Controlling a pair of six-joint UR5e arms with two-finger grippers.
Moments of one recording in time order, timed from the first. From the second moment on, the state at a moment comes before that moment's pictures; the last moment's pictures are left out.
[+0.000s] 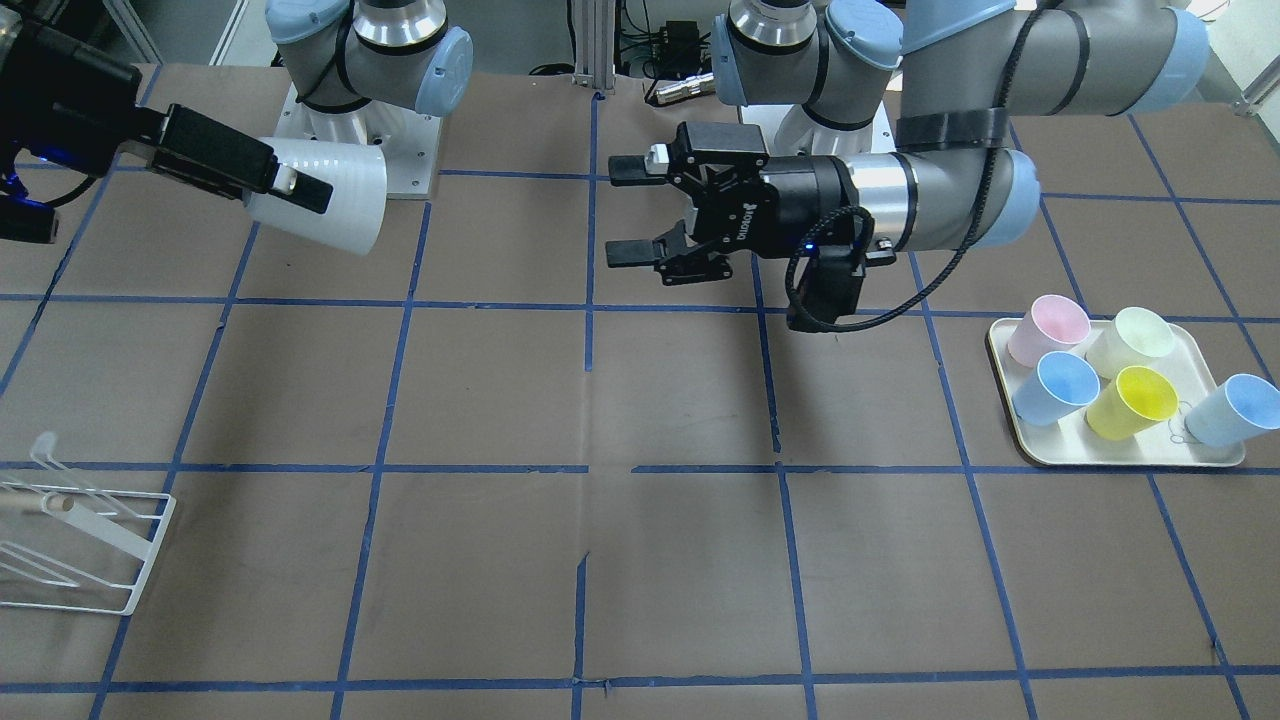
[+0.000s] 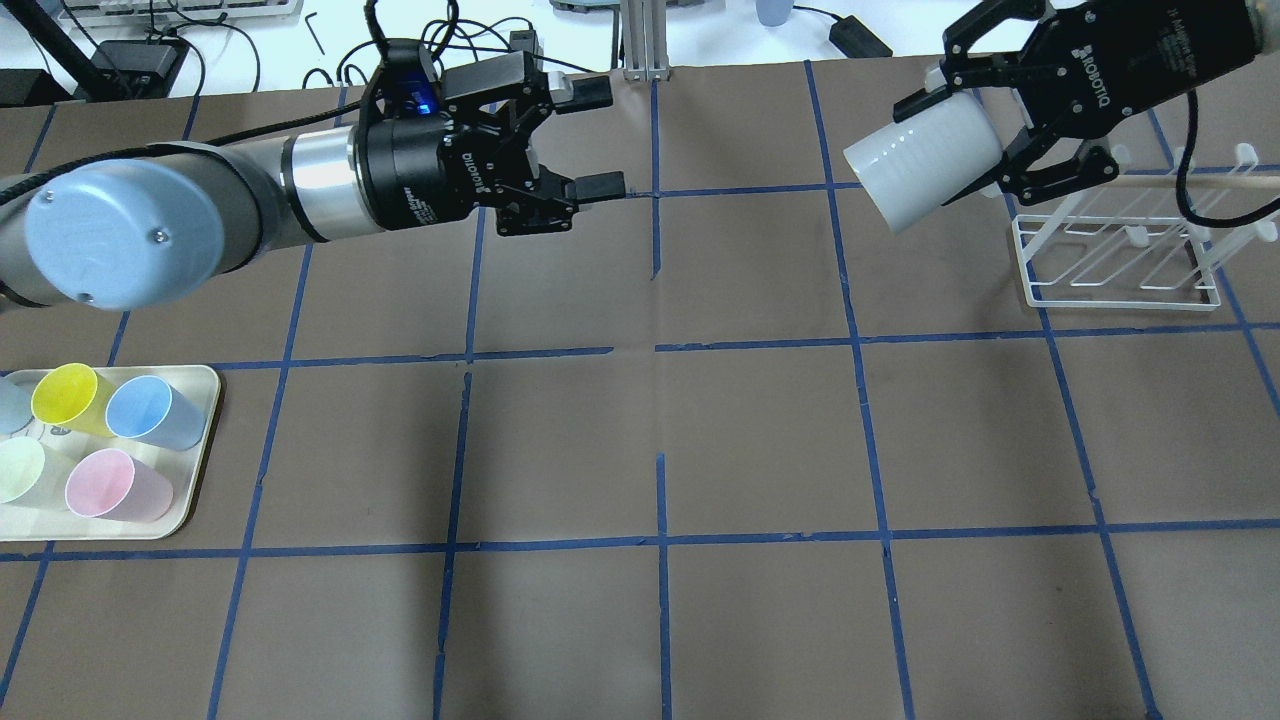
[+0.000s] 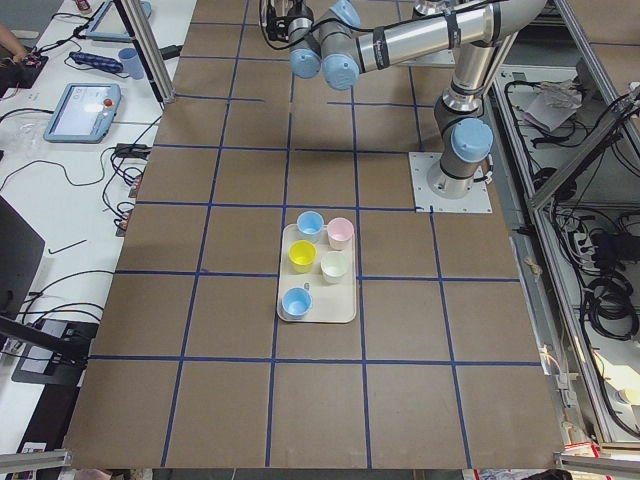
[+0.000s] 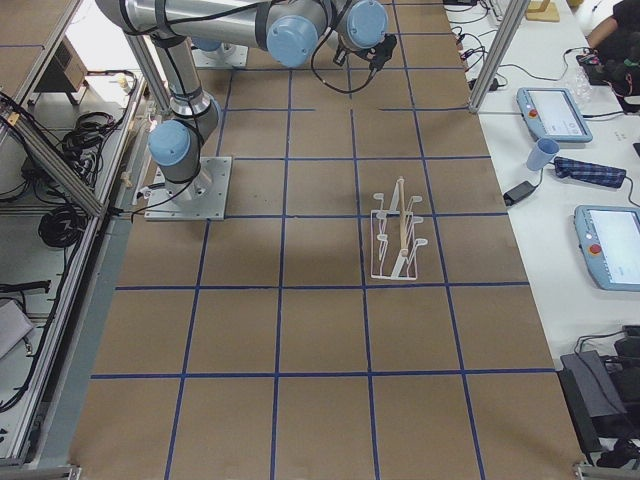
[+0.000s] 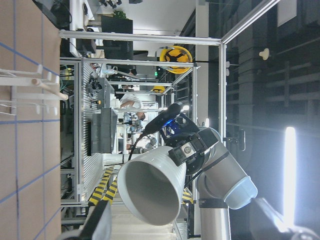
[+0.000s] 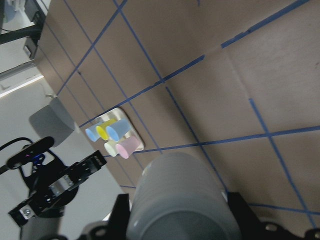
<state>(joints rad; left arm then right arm) -1.44 -1.65 -1.80 -2.02 0.06 0.73 1.24 -1.53 1.48 -1.13 -0.85 -0.02</state>
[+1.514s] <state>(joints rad) -1.47 -1.57 -1.64 -1.57 1.54 0.16 1.13 -1.34 1.57 -1.86 -1.54 -0.40</state>
